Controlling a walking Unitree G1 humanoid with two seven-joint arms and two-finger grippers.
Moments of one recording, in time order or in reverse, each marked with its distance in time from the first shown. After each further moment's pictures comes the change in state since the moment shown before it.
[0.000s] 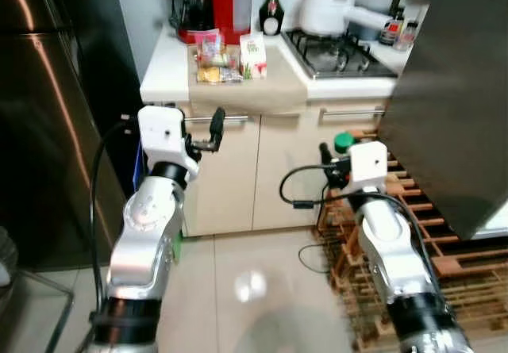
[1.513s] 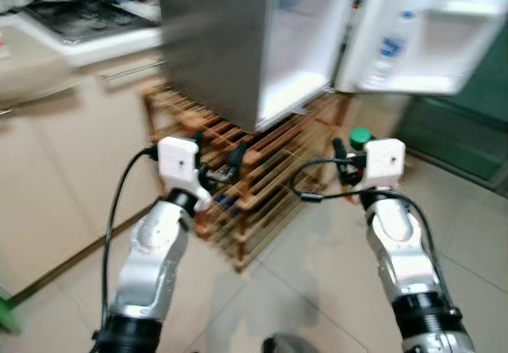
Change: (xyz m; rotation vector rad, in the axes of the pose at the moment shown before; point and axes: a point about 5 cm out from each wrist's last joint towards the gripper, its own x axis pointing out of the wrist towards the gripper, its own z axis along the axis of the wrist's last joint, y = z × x) left arm -0.014 -0.011 -0.023 -0.074 0.024 -0.169; right arm -0.003 0.000 -0.001 0.033 -0.002 -0.028
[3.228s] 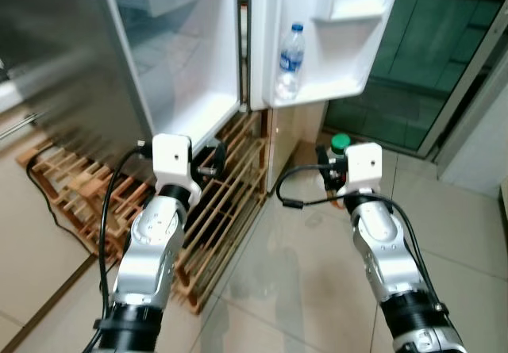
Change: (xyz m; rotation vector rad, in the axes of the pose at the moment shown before) left arm 0.013 0.000 -0.005 0.054 0.070 0.116; right arm 0.002 -0.002 -0.010 -0.010 0.031 0.003
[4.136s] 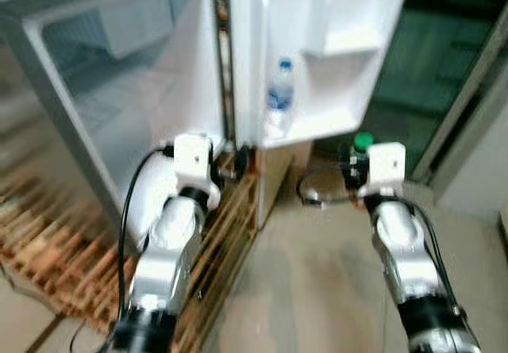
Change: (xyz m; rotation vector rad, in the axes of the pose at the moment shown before) left arm -0.004 0.000 -0.005 0.018 0.010 -0.011; right arm 0.000 0.009 0.002 0.013 -0.011 0.012
